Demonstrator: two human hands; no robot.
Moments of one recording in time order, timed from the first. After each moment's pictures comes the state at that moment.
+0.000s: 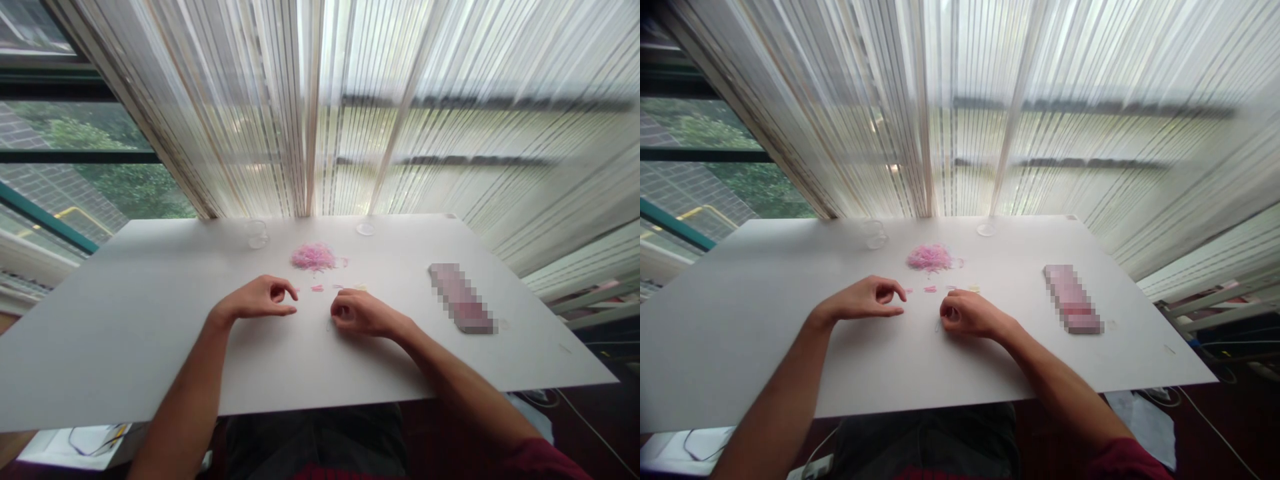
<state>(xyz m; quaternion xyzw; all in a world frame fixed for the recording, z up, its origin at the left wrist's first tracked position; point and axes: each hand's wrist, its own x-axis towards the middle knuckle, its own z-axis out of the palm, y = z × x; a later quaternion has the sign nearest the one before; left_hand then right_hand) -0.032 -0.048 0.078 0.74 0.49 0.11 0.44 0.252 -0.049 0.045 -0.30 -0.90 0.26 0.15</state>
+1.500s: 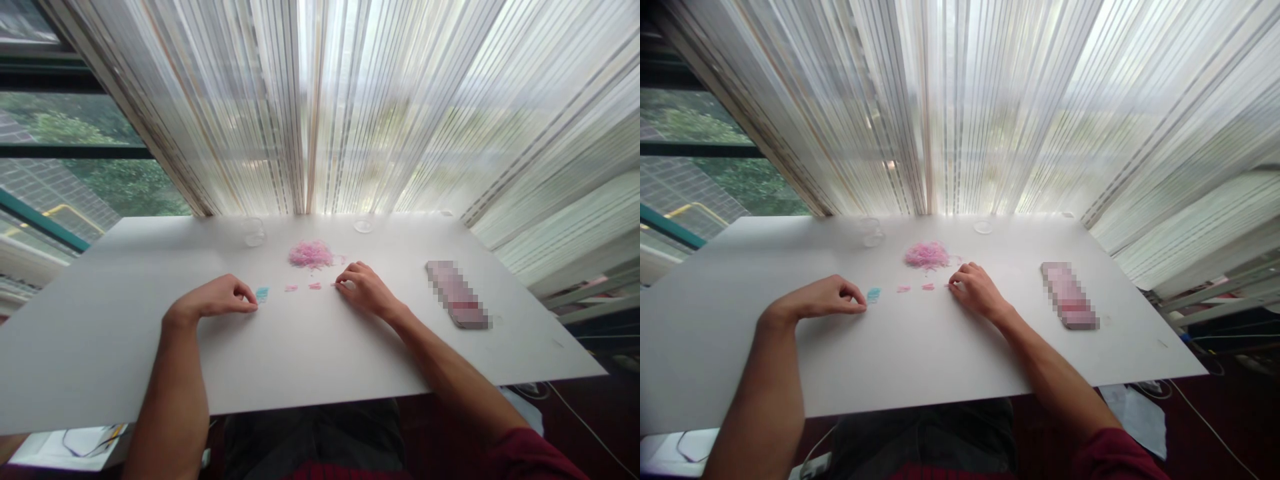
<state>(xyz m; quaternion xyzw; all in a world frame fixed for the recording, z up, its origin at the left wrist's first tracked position) -0.081 -0.051 0.091 0.68 0.62 -0.01 0.38 0.259 -0.013 0.022 -0.40 -0.88 0.09 0.25</state>
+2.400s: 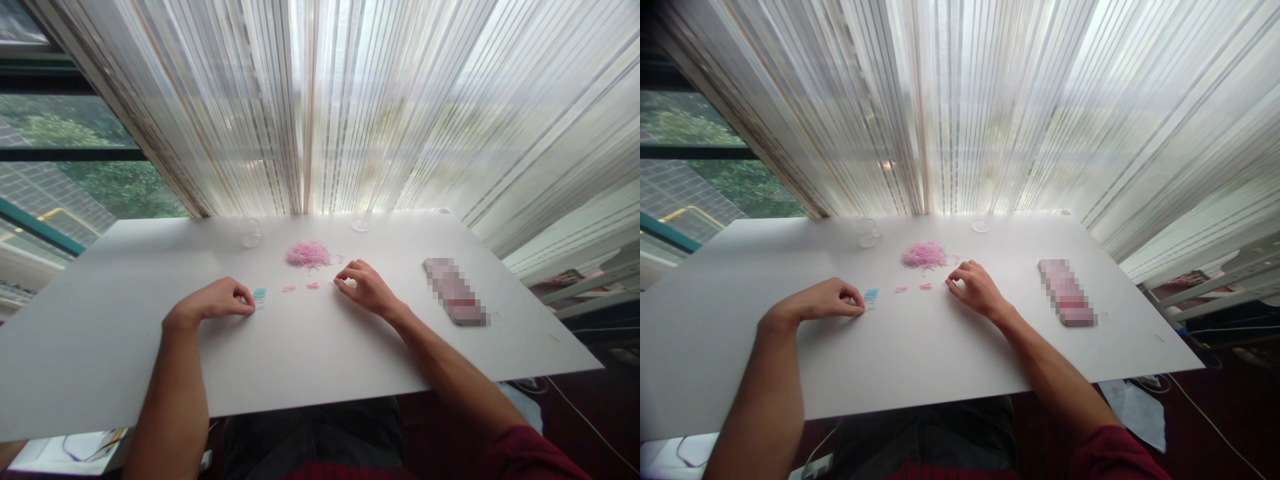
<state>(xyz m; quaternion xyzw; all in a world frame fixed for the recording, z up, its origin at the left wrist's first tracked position) -0.079 -0.049 0.084 0.68 0.63 -0.03 0.37 0.259 -0.019 0.029 -0.40 -0.86 0.10 0.30</state>
